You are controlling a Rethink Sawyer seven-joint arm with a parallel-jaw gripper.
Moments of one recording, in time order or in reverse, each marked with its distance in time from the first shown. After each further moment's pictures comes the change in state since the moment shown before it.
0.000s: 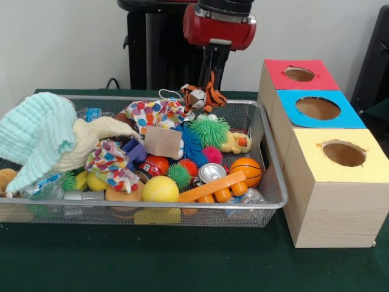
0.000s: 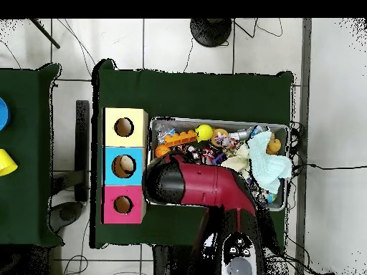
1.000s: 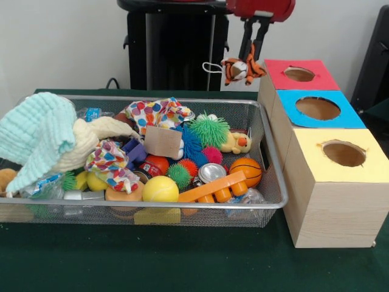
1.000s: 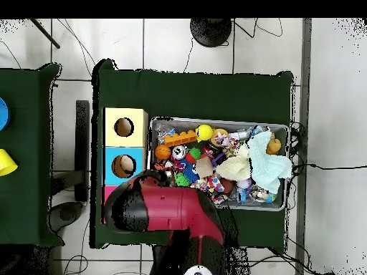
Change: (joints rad) arm 0.147 -0.110 -0.035 0.104 0.000 0.014 0.000
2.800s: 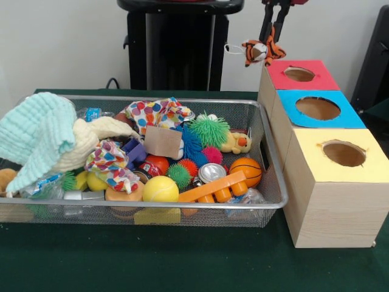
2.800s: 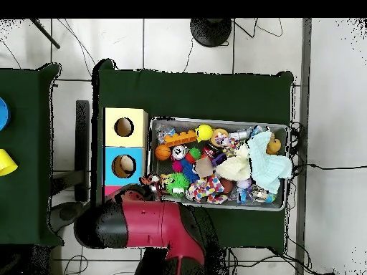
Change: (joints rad) arm 0.096 -0.039 -0.051 0.048 0.078 0.064 0.022
